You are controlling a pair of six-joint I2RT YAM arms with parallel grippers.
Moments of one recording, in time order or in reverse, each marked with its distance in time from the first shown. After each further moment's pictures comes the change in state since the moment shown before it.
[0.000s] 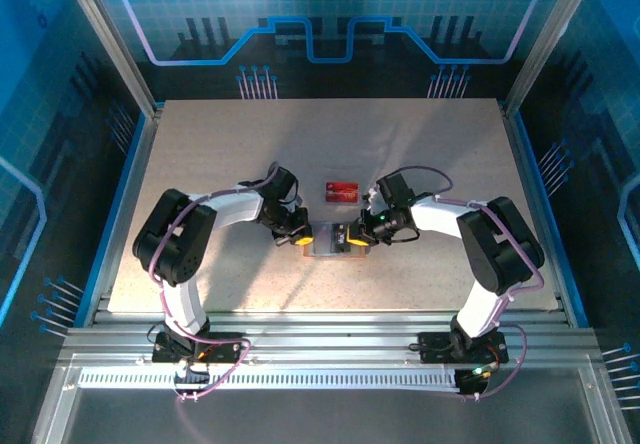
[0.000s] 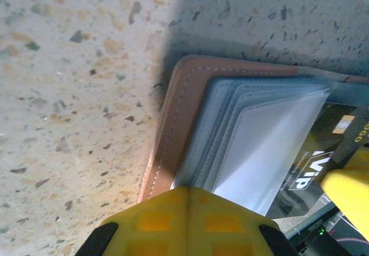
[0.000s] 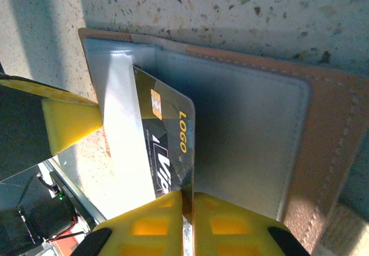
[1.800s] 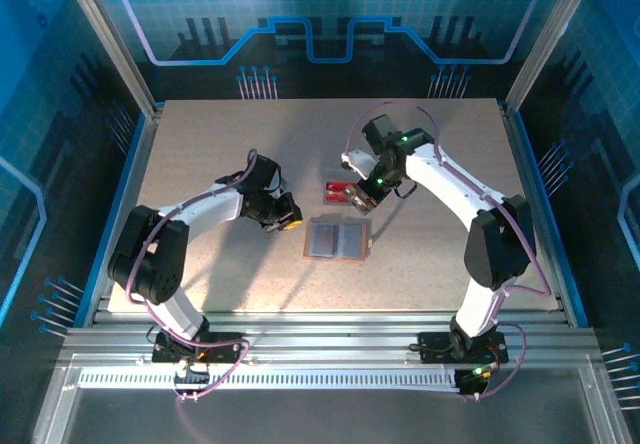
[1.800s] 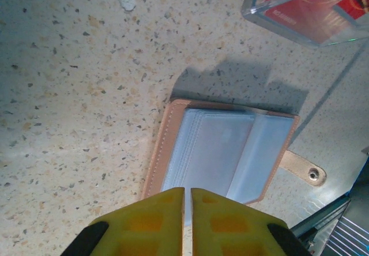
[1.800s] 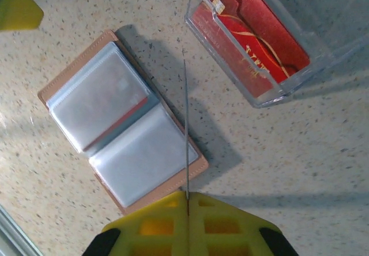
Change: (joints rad) left arm 0.079 -0.175 -0.018 -0.003 -0.058 0.000; right arm 0.044 0.053 0.684 -0.772 0.447 -1.013
